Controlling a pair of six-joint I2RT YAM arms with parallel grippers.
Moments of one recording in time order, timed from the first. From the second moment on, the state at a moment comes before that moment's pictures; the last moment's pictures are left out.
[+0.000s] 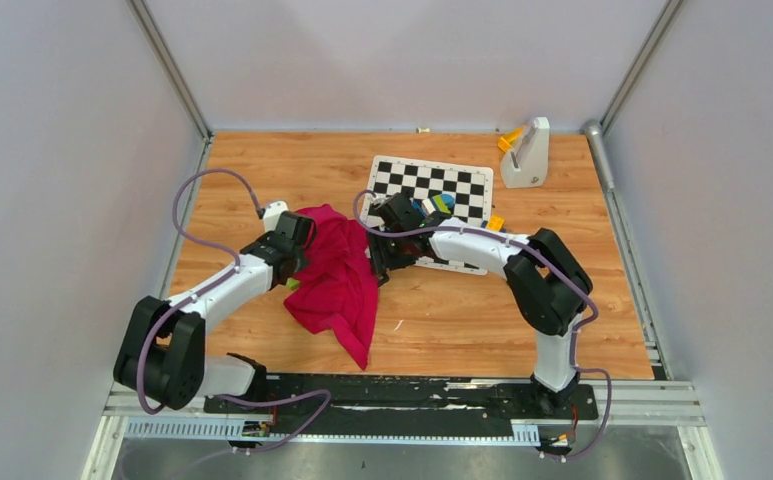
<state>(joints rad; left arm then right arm) -0.38 1.32 0.73 -0.38 -0.48 -0.63 0.77 1.90 1.32 -0.40 -0.11 0.45</state>
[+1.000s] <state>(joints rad) -0.38 1.20 0.63 -0.22 -0.45 -0.54 0.81 1.88 1.24 -0.38 0.08 0.48</state>
